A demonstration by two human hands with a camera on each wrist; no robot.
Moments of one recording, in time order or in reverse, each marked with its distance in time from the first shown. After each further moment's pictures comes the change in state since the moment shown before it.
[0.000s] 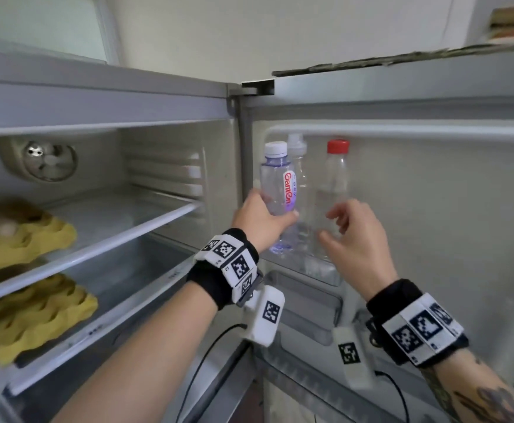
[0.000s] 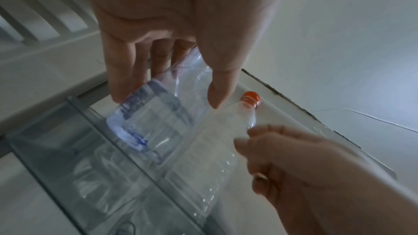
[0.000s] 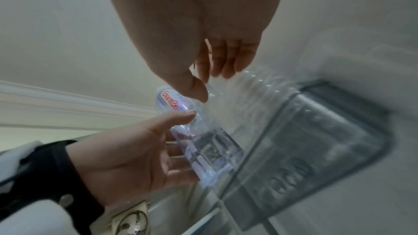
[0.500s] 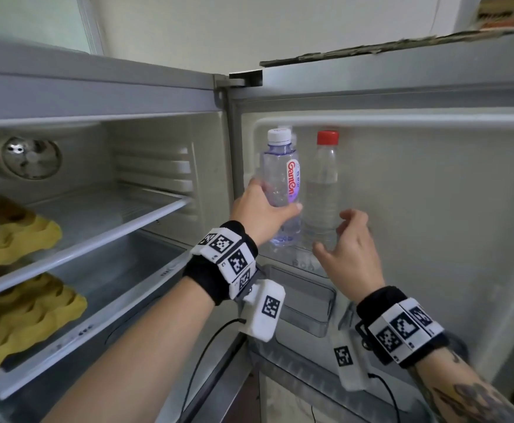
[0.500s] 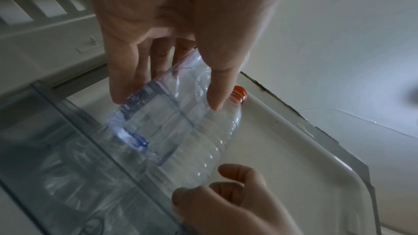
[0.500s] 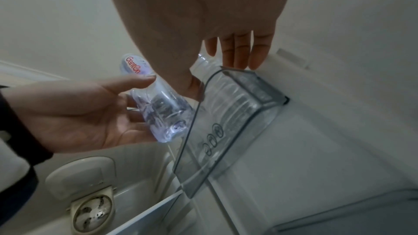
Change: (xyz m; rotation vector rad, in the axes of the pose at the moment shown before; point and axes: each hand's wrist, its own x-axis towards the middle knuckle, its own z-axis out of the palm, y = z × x) left_hand 0.000 0.008 0.008 -0.022 -0.029 0.068; right_hand -0.020 0.036 0.017 -0.073 -0.012 0.121
